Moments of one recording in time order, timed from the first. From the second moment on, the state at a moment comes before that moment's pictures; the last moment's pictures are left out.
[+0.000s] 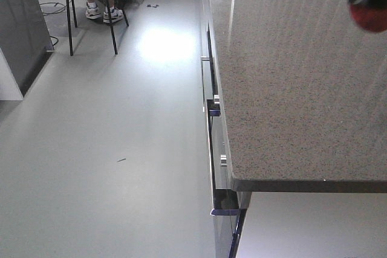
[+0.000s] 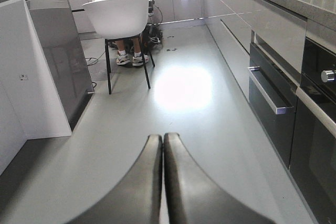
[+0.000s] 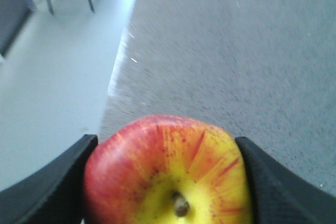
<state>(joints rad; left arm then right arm) 0.01 -0.01 0.02 0.24 0.22 -0.20 0.01 1.31 -1.58 0.14 0.88 -0.06</state>
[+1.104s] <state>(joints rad) 0.01 -0.01 0.02 0.24 0.22 -0.20 0.01 0.63 -1.41 0.25 1.12 -0.13</state>
